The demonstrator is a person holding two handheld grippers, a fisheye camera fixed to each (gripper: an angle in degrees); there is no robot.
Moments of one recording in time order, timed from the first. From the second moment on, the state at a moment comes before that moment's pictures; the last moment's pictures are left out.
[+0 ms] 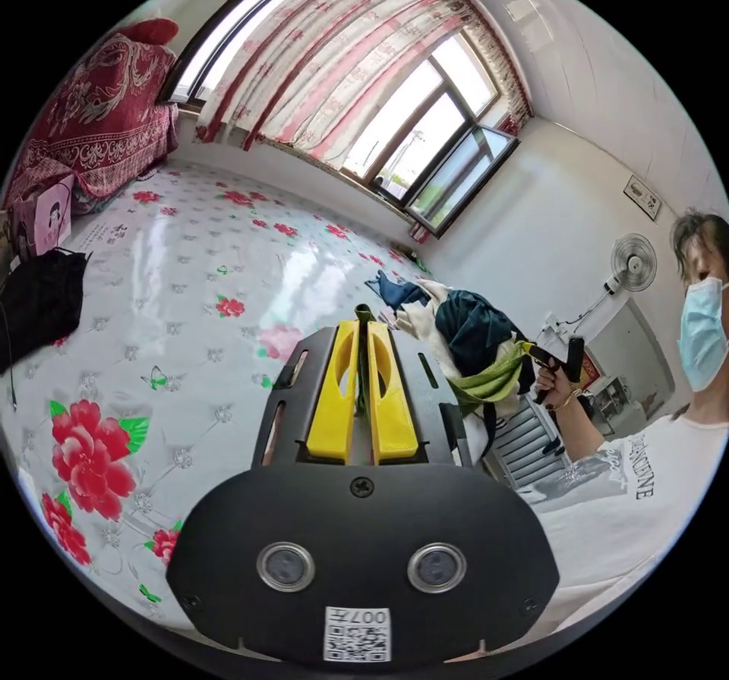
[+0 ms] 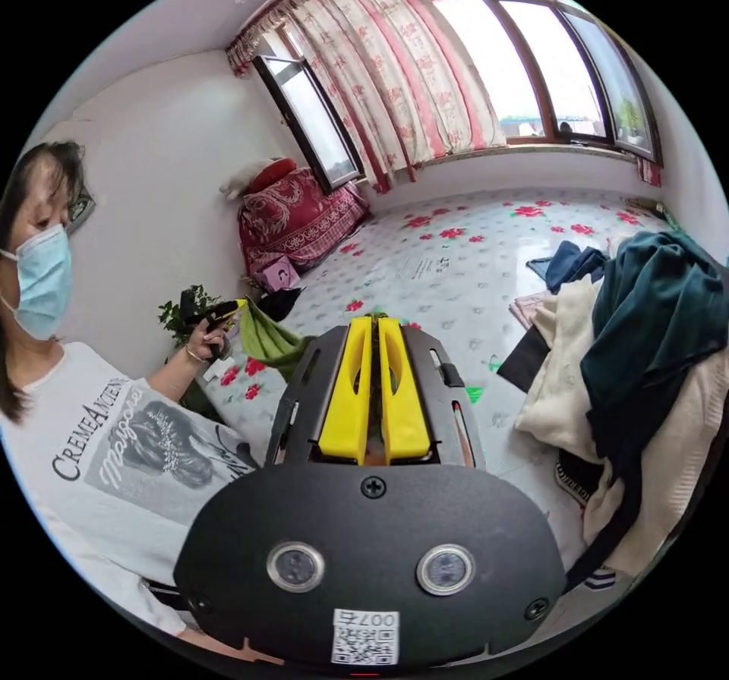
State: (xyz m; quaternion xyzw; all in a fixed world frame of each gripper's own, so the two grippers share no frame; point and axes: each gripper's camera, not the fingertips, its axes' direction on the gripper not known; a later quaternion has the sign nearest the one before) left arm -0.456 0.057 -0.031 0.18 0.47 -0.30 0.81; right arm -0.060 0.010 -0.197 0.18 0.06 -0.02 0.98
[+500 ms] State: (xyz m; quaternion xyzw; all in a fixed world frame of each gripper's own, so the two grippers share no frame) left arm -0.577 0.042 -0.186 0.42 0.37 -0.27 0.79; right arm -0.131 -0.013 -0.322 0.37 0.09 -0.20 0.90
